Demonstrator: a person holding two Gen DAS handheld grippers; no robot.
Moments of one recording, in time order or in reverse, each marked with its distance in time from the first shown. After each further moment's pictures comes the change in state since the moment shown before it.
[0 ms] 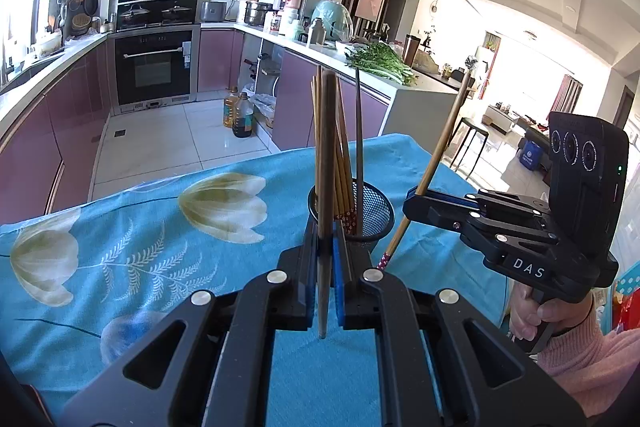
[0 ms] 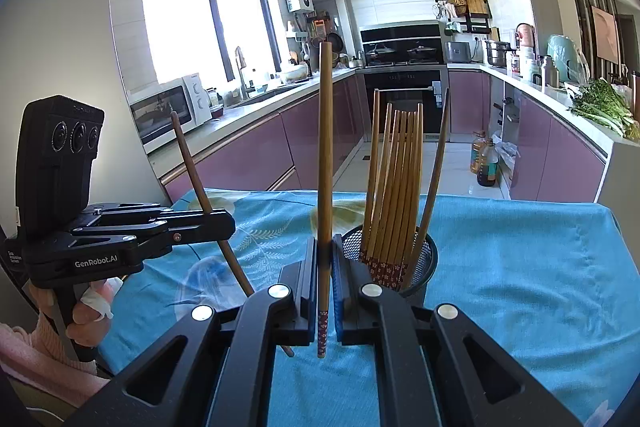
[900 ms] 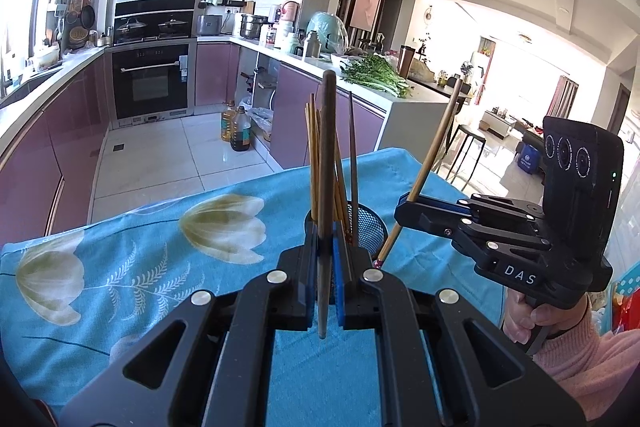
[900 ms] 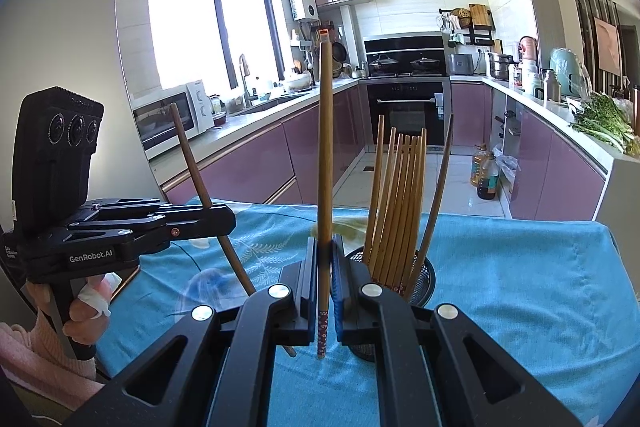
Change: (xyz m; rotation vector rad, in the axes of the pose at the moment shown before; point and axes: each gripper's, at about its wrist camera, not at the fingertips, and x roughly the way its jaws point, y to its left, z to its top) left arm -0.007 -0.005 0.018 0.025 -0.043 -0.004; right arm -0.003 0.001 0.010 -0.026 -0.037 0.001
